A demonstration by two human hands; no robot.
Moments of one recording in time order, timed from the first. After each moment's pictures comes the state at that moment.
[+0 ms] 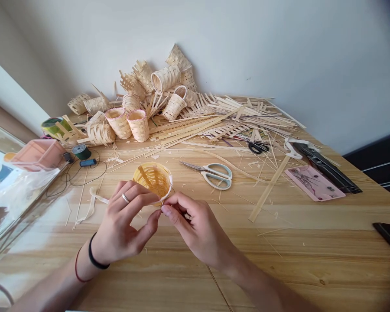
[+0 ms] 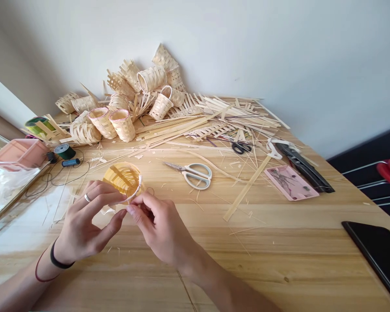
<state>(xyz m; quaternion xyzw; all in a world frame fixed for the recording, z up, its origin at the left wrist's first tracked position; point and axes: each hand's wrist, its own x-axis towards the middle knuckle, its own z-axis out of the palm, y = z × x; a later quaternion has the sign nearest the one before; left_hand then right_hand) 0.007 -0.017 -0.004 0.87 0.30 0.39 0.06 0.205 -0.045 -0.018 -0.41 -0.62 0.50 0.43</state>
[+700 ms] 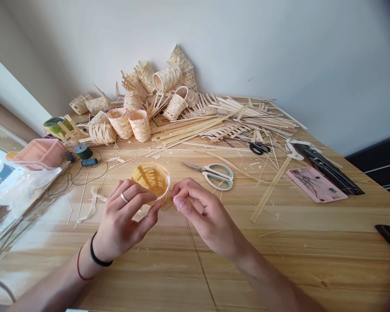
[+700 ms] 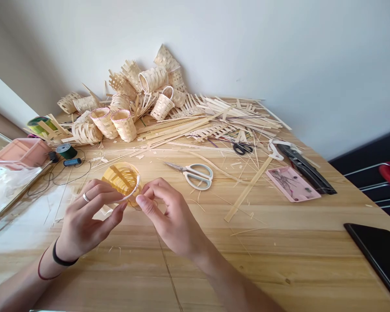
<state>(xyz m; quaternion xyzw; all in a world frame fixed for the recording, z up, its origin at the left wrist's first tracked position) 0.008 -0.014 -0.005 0.86 0.31 0.40 0.00 0.219 -0.036 -0.011 -0.38 -0.60 0.51 0.48</state>
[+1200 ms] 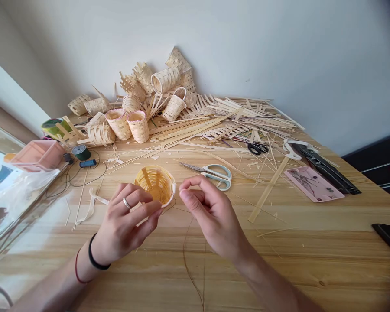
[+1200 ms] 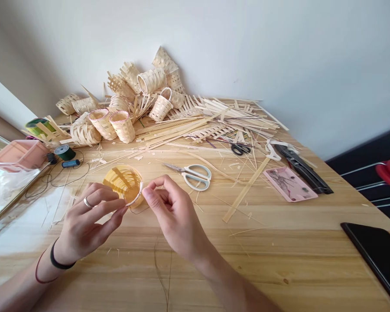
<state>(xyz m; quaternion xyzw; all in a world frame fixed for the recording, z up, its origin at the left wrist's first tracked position) 0.007 -0.013 -0.004 0.88 0.28 0.38 -0.02 0.223 -0.039 -0.008 -0.42 -0.54 0.52 0.51</state>
